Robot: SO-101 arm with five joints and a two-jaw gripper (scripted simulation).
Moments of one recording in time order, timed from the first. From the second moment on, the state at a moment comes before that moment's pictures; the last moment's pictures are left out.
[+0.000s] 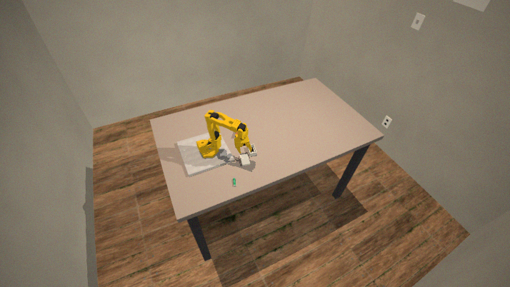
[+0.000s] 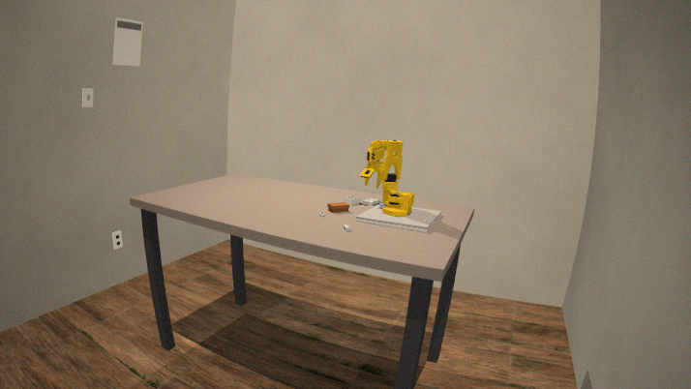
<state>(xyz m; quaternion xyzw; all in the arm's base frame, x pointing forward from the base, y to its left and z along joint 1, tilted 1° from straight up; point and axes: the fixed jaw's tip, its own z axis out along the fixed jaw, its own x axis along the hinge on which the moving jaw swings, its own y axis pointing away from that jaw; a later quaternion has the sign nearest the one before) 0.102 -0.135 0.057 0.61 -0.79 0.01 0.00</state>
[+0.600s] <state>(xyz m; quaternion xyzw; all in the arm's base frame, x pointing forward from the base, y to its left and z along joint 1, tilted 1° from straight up) 0.103 -0.136 0.051 0.61 -0.79 0.02 0.00</state>
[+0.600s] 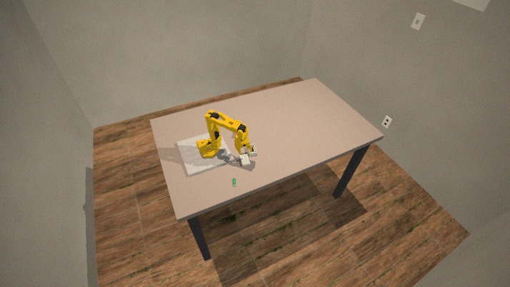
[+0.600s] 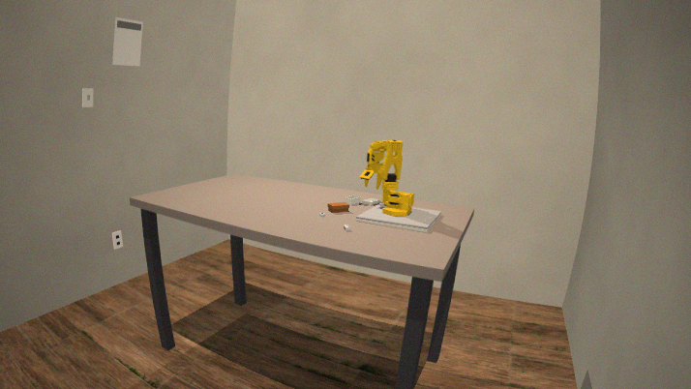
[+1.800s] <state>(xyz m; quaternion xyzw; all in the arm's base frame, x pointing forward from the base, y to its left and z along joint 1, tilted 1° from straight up) 0.105 -0.138 0.001 0.61 -0.79 0.02 0.00</state>
